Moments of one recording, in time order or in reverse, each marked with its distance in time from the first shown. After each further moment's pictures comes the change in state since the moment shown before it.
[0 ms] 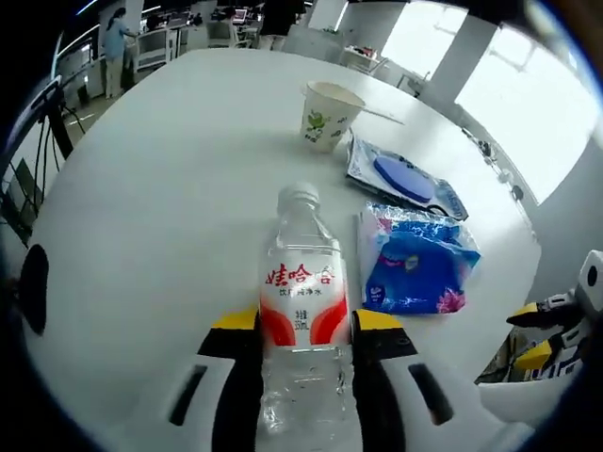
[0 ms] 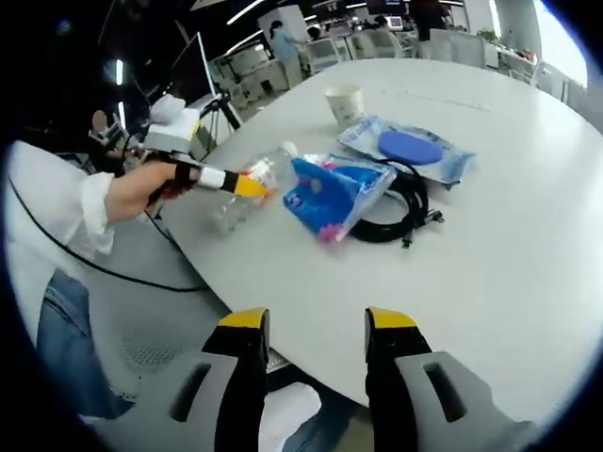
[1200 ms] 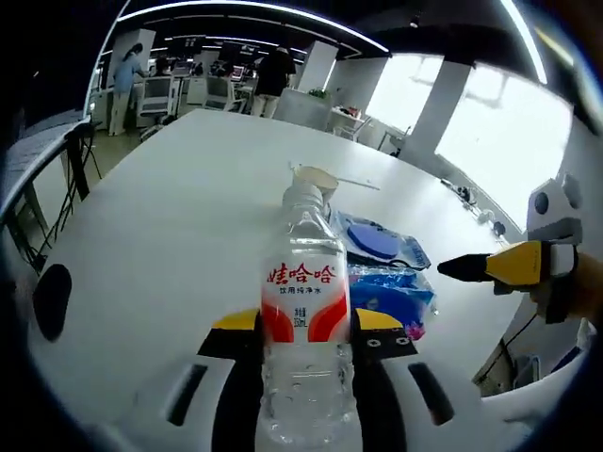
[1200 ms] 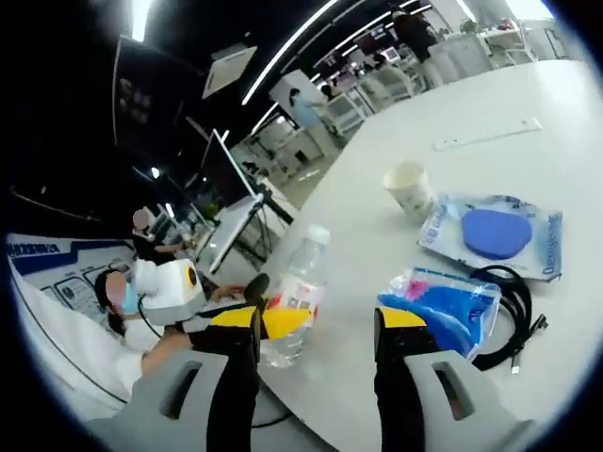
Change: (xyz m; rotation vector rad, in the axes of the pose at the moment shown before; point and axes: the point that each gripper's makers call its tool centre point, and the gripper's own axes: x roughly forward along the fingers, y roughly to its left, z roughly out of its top) left arm -0.063 -0.015 0.035 0.021 -0.300 -0.067; right arm 0.041 0.071 0.153 0.209 -0.303 0.306
